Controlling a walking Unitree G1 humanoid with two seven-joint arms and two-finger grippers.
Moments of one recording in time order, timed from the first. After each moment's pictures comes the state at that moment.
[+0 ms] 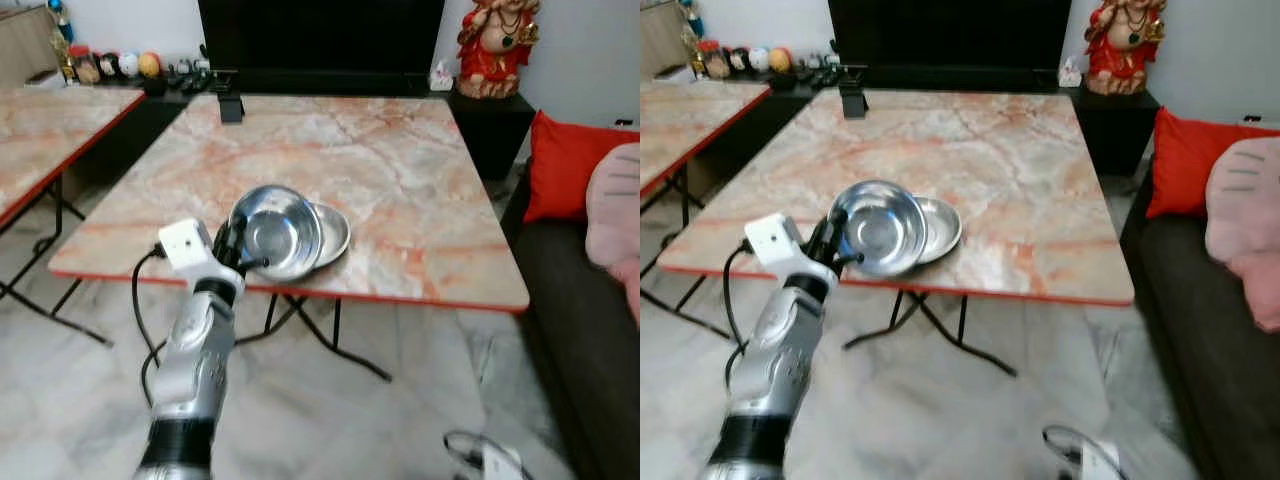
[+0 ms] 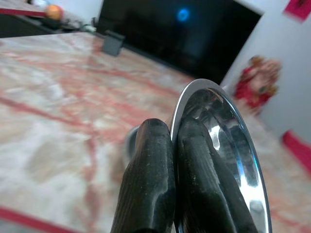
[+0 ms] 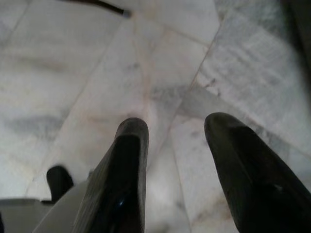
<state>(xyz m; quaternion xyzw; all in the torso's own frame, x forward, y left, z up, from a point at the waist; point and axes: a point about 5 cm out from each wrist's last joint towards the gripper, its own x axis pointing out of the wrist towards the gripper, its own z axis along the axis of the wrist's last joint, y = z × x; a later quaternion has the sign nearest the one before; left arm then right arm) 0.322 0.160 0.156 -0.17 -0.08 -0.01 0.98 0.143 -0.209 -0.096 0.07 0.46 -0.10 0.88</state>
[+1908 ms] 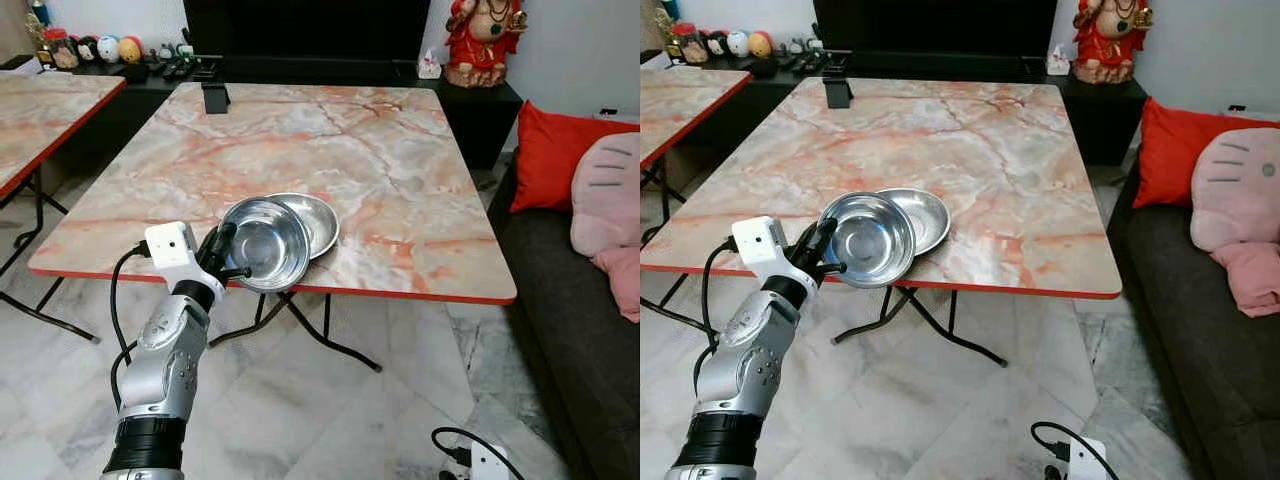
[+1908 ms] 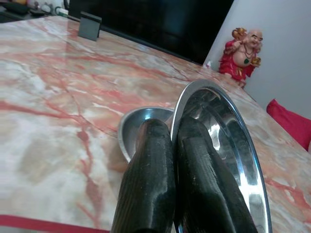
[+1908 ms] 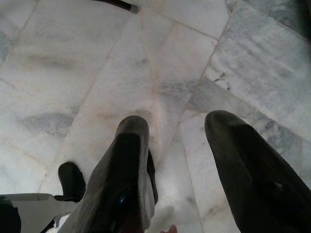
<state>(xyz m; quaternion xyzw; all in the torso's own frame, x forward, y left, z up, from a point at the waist) 0.322 0.169 0.154 -0.16 -0.05 -0.06 0.98 0.149 -0.204 -0.094 0.07 0.45 -0.10 0.88</state>
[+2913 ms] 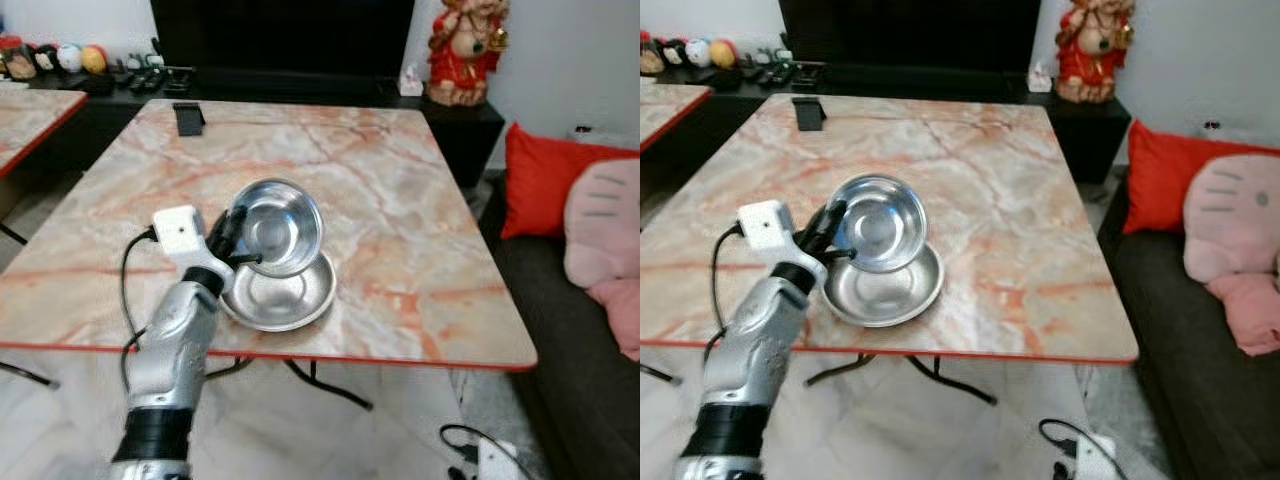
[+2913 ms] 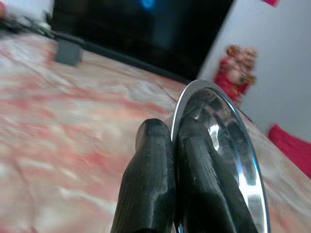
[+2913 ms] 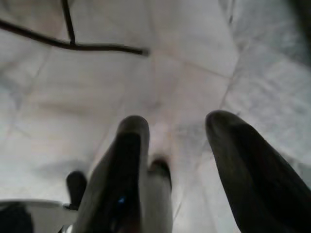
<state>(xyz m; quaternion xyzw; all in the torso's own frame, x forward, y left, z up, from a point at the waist) 0.324 0.179 0.171 -0.15 -0.08 -0.05 0.98 0.155 -0.191 -0.094 0.08 0.45 -0.08 0.89</state>
